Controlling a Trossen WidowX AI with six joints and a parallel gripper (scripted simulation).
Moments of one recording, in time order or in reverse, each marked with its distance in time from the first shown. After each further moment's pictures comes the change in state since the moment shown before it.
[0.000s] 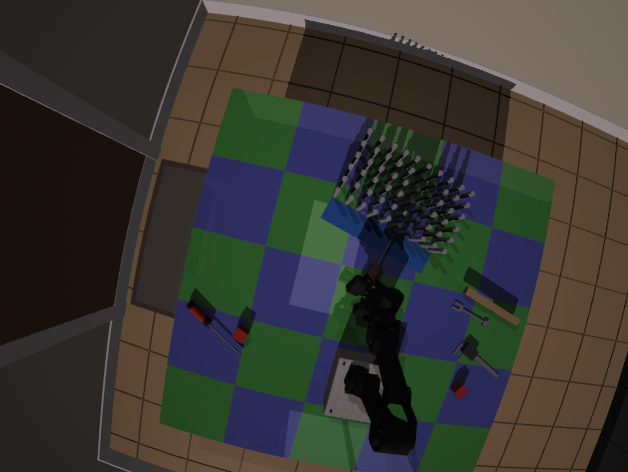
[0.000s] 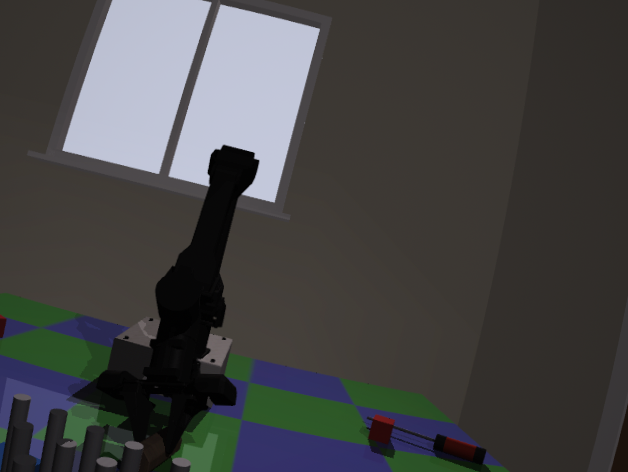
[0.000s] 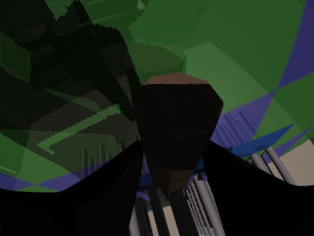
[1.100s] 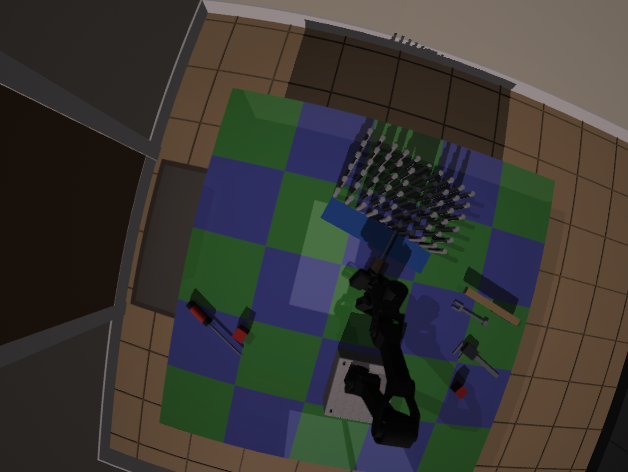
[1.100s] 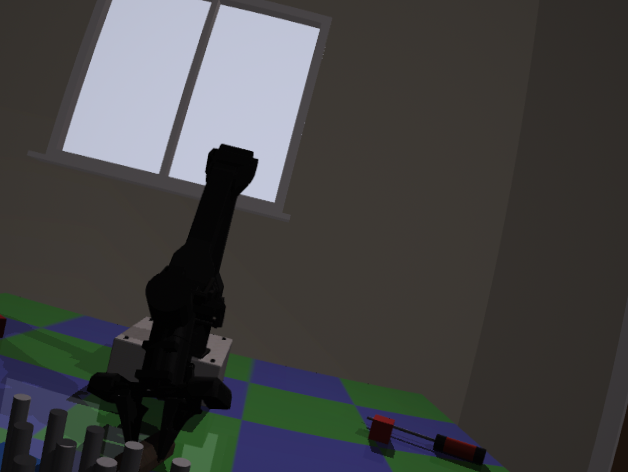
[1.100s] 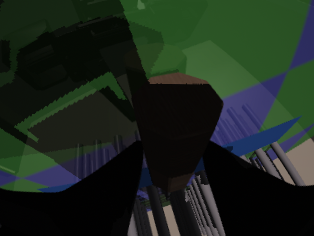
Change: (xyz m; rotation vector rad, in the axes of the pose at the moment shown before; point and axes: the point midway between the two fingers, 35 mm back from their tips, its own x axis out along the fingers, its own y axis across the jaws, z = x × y) arm 0.010 0.000 -0.018 0.000 0.003 0.000
